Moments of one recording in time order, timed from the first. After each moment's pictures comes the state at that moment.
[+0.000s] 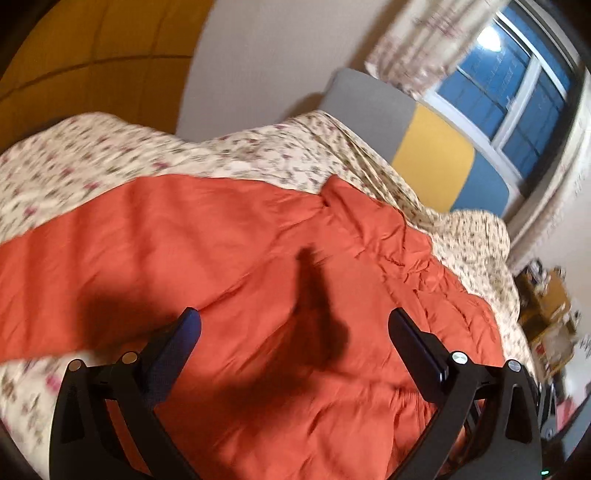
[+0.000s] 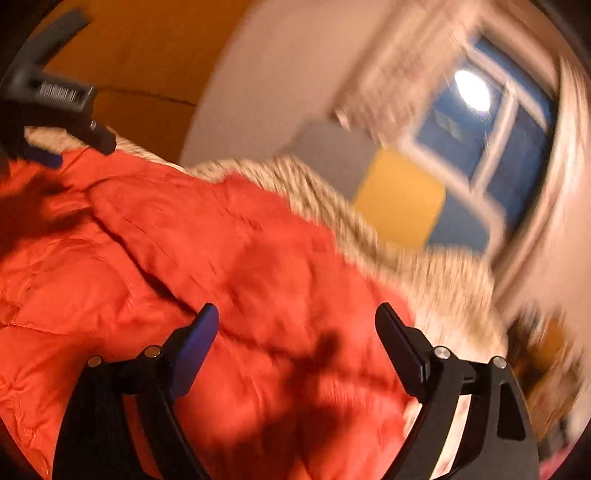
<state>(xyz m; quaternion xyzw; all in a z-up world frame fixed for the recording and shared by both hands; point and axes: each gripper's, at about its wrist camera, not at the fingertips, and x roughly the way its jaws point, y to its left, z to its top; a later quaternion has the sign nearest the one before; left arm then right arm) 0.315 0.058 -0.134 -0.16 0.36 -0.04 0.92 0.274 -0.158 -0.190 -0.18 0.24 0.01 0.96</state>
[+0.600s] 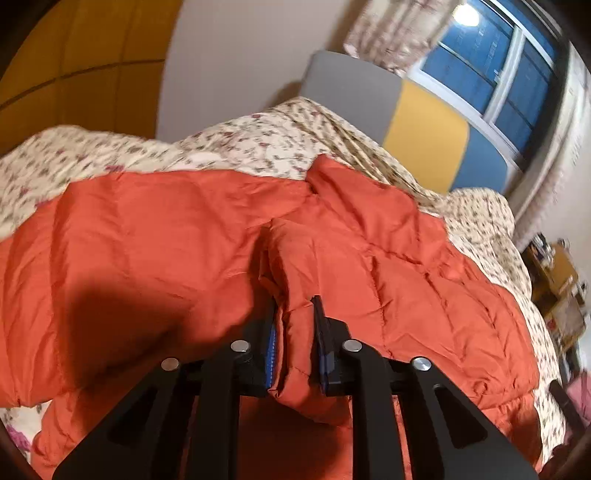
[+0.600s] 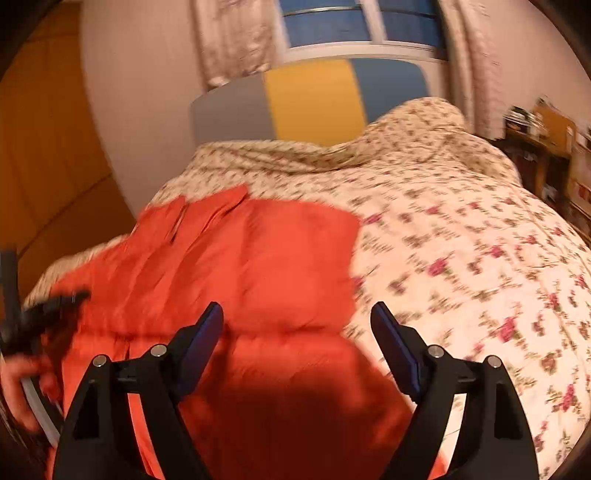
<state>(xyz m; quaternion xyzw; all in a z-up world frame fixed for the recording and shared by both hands) 0.368 0.050 -0.178 -0.15 0.36 -0.06 0.92 0.267 -0.289 -0.155 0.15 0.30 -0.06 0.94</state>
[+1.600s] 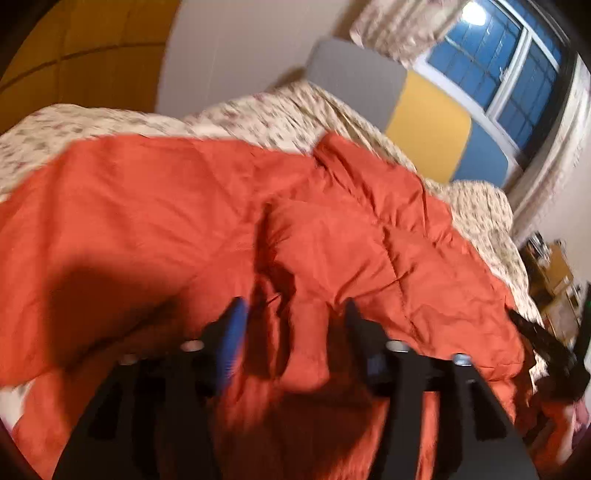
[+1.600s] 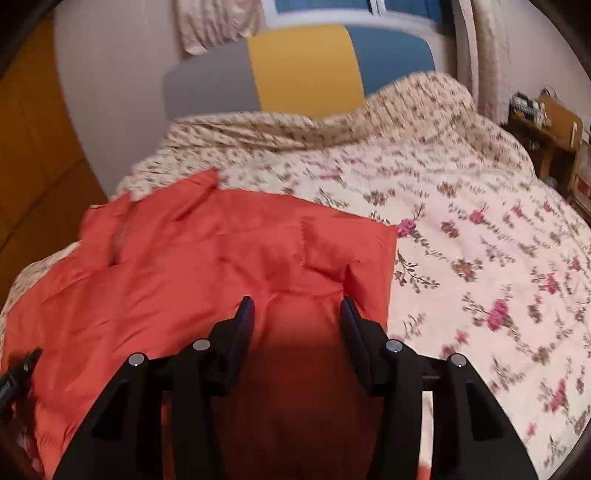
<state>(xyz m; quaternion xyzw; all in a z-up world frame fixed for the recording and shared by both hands) 0.343 0.051 -0.185 -0.15 0.36 -0.04 0.92 0.367 -0.277 -0.193 0.12 0.35 -0.07 0.93</state>
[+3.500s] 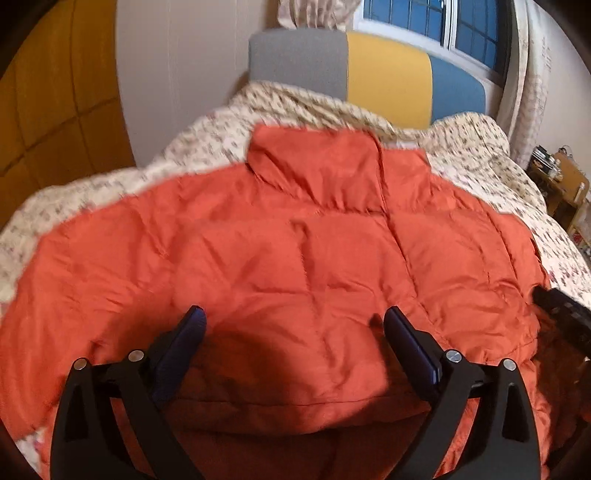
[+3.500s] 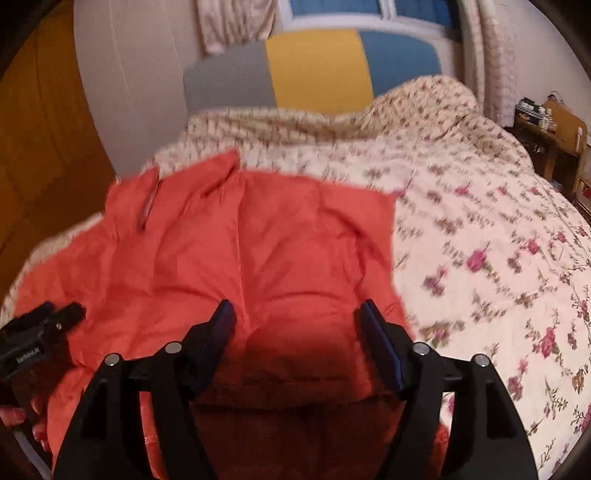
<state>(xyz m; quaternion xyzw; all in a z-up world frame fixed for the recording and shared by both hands) 0.360 -0.020 -0.179 0.02 0.37 -0.07 0.93 0.319 -0.277 -0.200 0.12 0.35 -0.06 0.93</state>
